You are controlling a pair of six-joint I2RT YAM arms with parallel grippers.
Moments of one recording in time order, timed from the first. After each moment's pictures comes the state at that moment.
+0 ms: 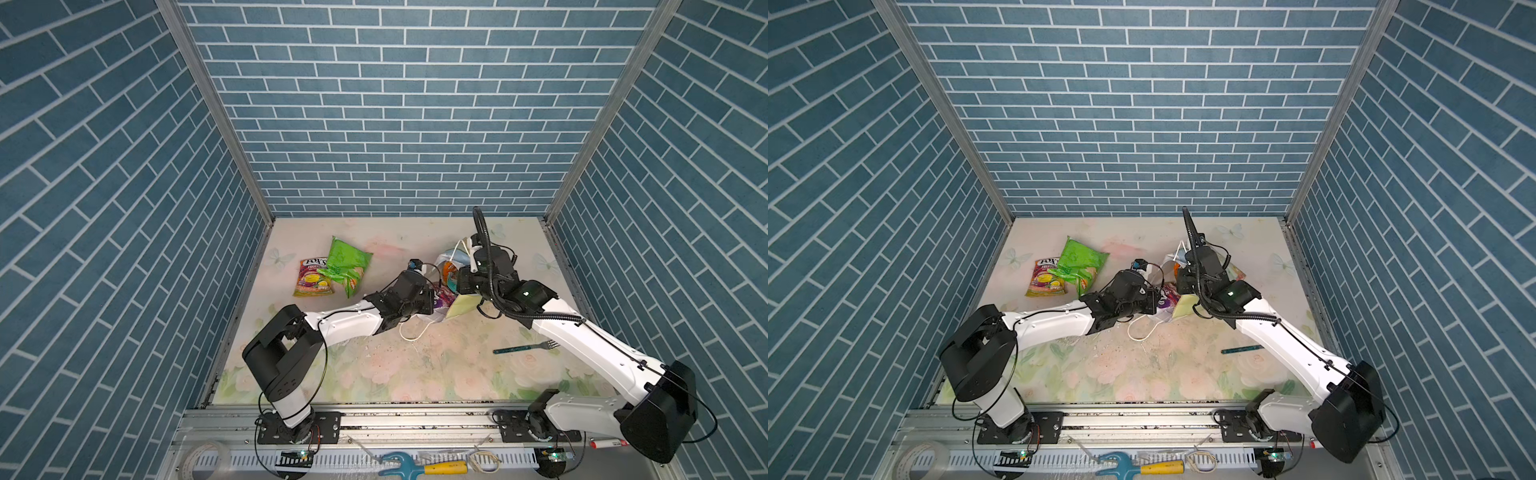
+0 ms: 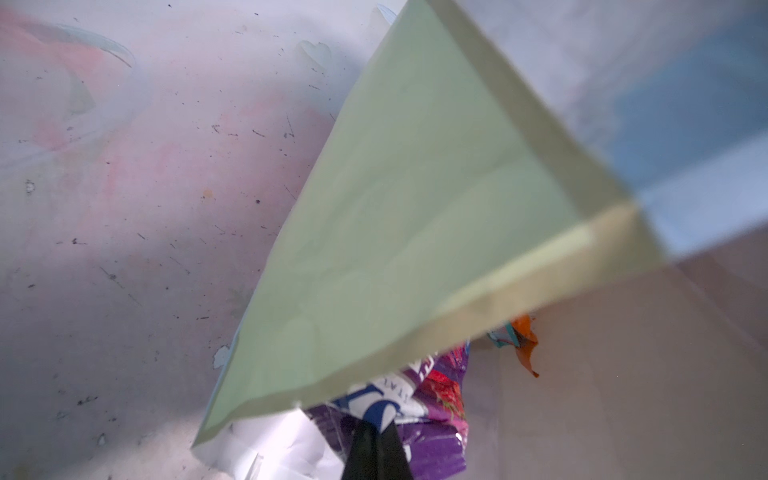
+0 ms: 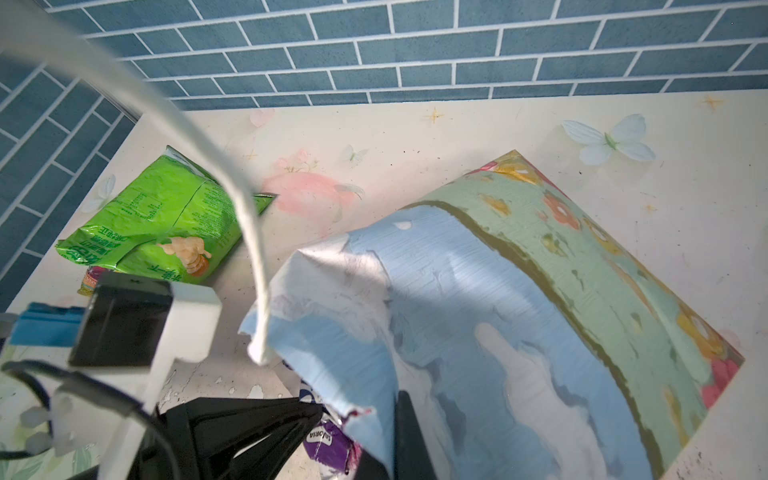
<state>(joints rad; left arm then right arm) -0.84 1.68 0.99 0.06 0.00 -0.65 0.69 1.25 1.06 -0.45 0.23 0.40</state>
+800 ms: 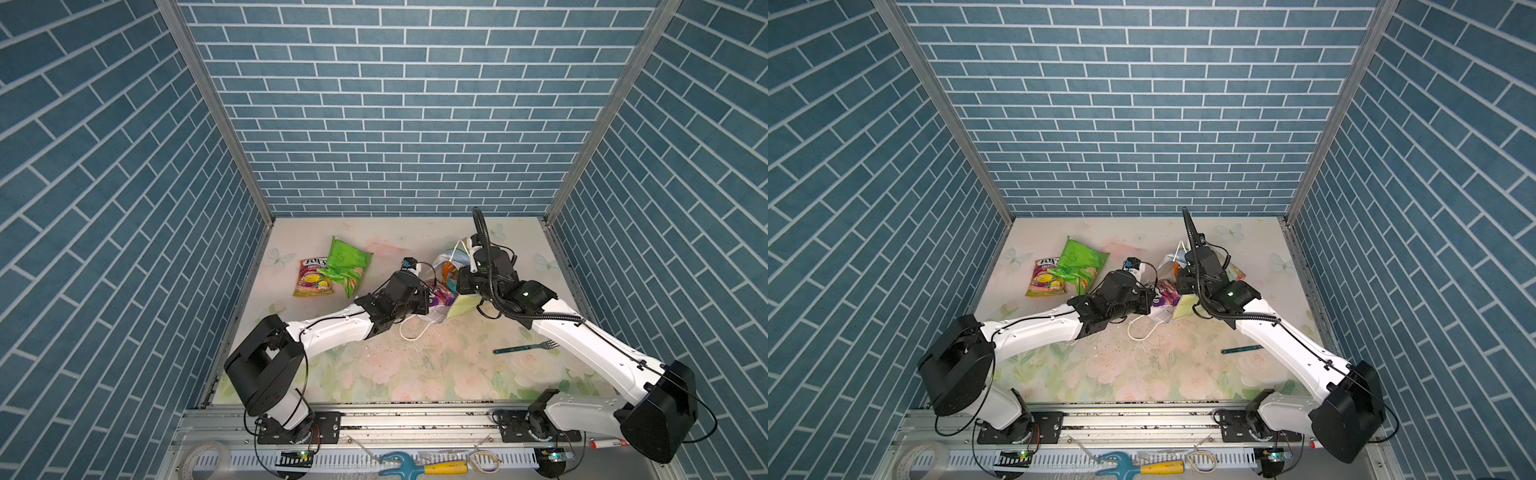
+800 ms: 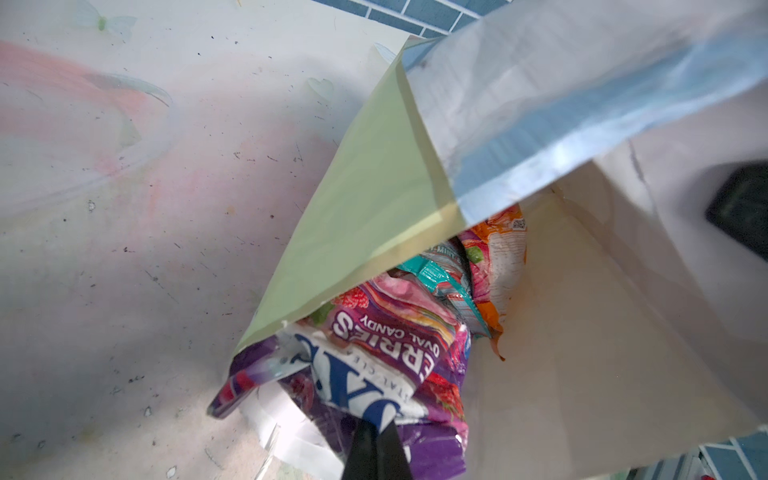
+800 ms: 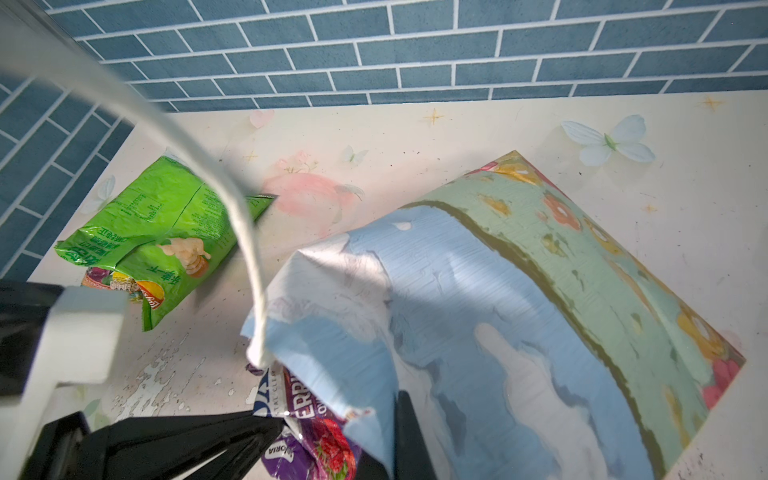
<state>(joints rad) -0.84 1.57 0.94 0.04 -0.03 -0.65 0.69 1.25 1.05 -0.44 0.23 0.40</state>
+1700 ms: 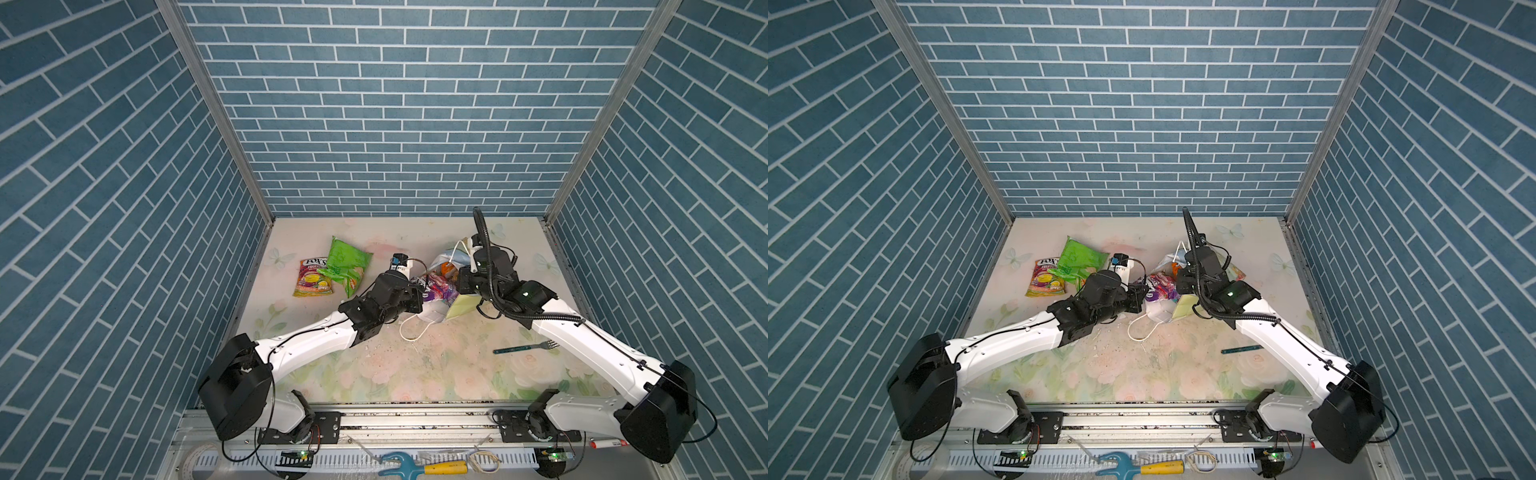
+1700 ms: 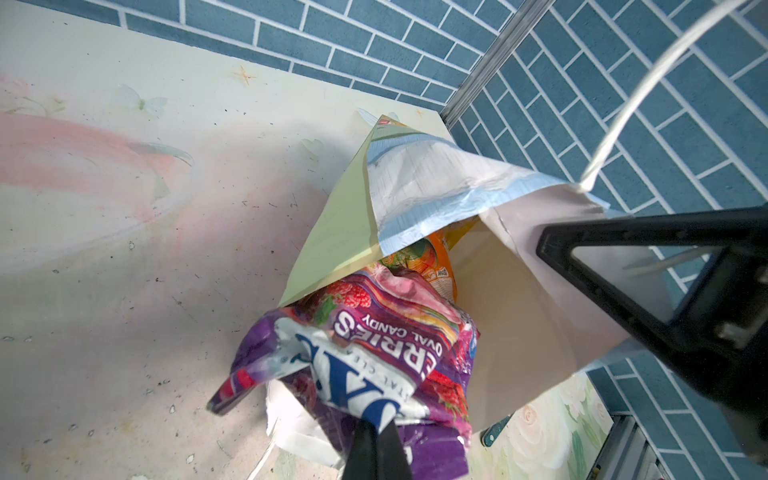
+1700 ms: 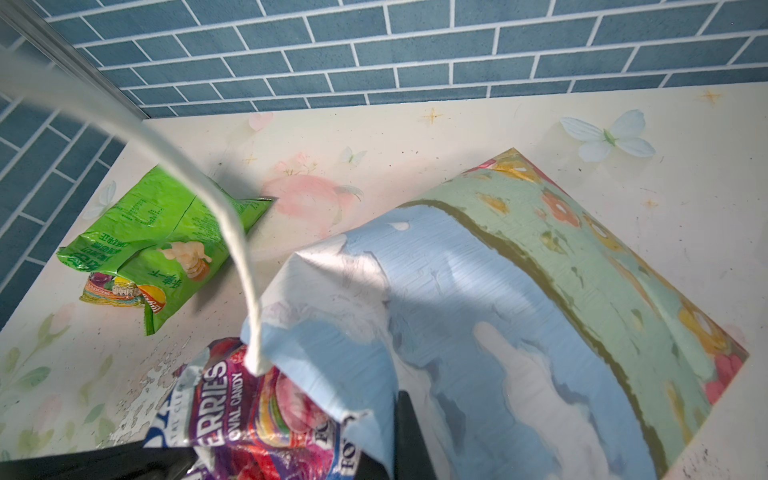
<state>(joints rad) -0.84 1.40 0.89 0.04 -0.05 -0.65 0.69 1.25 1.05 -0.45 0.23 0.42</state>
